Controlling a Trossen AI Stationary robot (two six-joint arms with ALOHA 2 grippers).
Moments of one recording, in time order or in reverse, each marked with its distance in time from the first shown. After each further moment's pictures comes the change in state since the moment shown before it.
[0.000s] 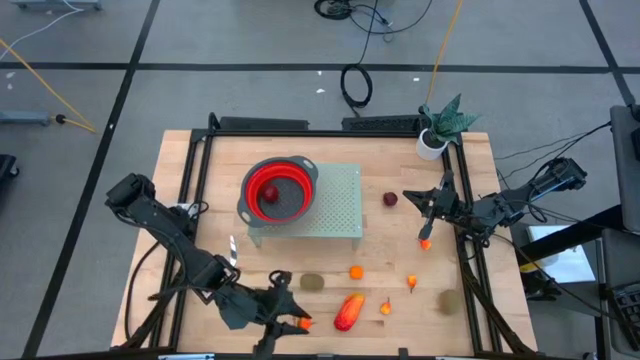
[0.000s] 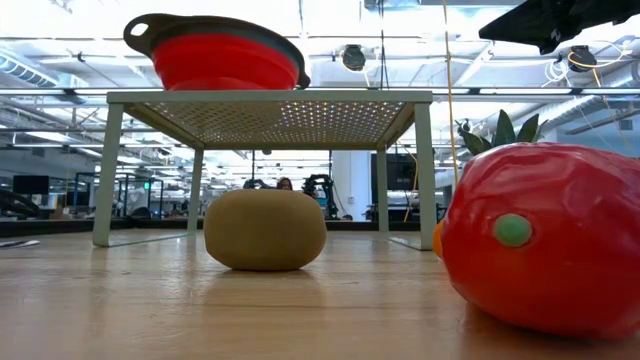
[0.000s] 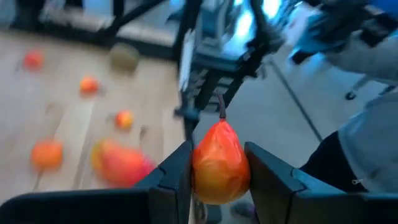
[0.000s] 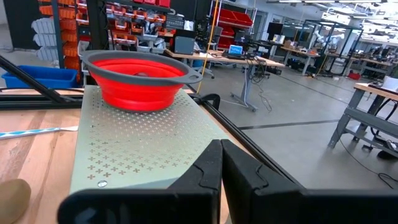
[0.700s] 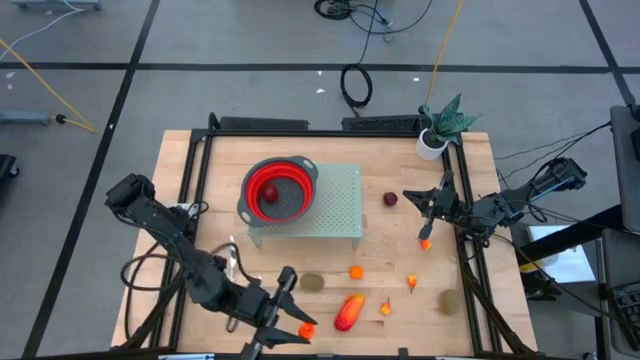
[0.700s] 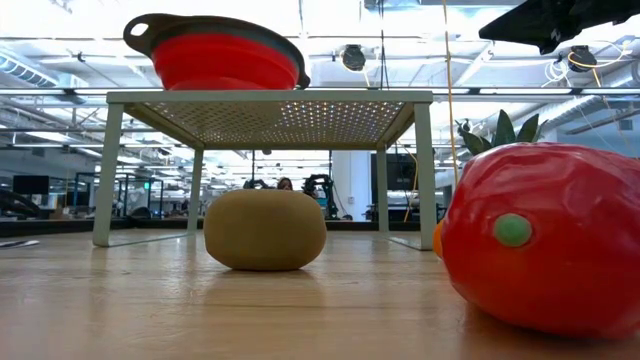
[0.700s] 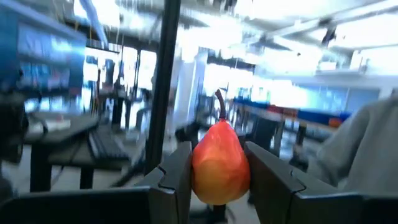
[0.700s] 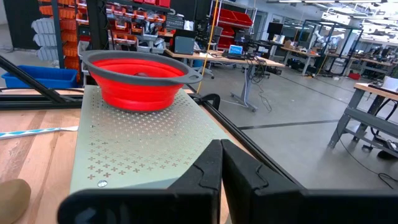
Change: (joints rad) left arm -0.007 0.000 0.000 0.698 -0.001 0.451; right arm 0.000 0.000 0.000 0.000 0.000 0.000
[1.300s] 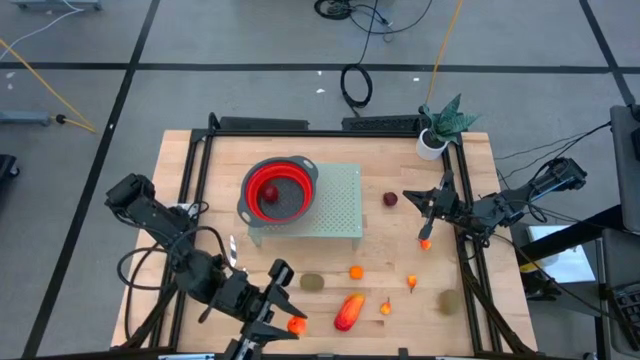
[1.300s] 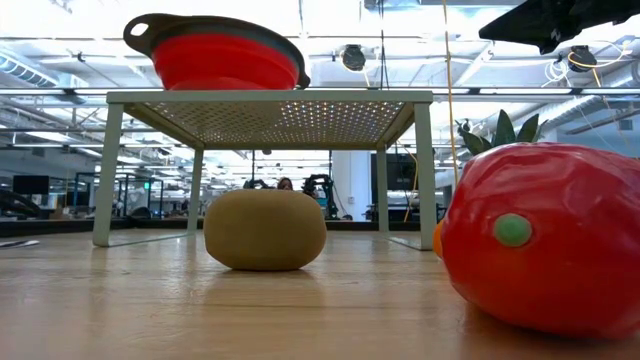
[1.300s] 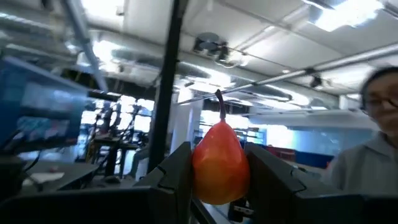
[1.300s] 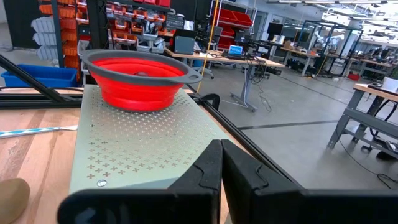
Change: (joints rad) left arm 0.002 0.000 0.000 0.210 0.008 0.078; right arm 0.000 0.000 0.000 0.000 0.000 -0.005
